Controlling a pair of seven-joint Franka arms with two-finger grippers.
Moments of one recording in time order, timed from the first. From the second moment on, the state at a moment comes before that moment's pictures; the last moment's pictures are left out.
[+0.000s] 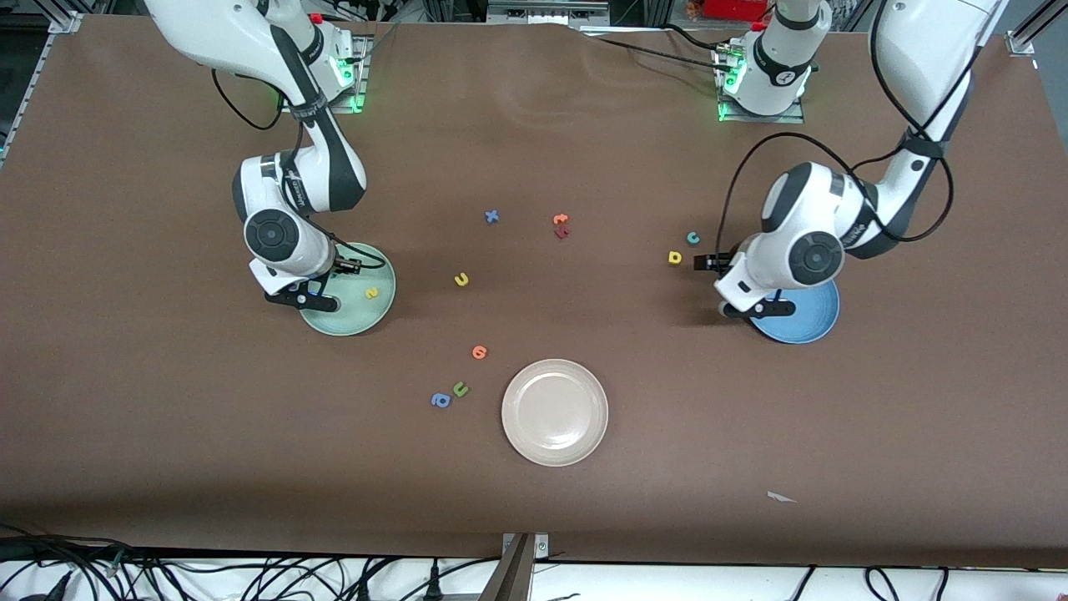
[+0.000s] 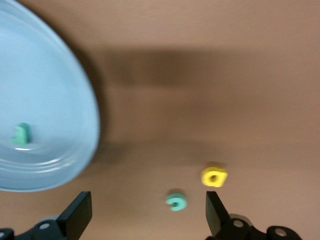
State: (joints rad) left arm 0.17 0.42 -0.49 -2.05 0.07 2.09 -0.44; right arm 0.54 0.39 -0.26 -2.13 0.02 2.26 0.41
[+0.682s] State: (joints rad) left arm 0.14 0.45 -0.56 -2.22 0.07 2.43 -0.61; right arm 0.57 0.38 -0.07 -2.03 0.11 2.27 0.72
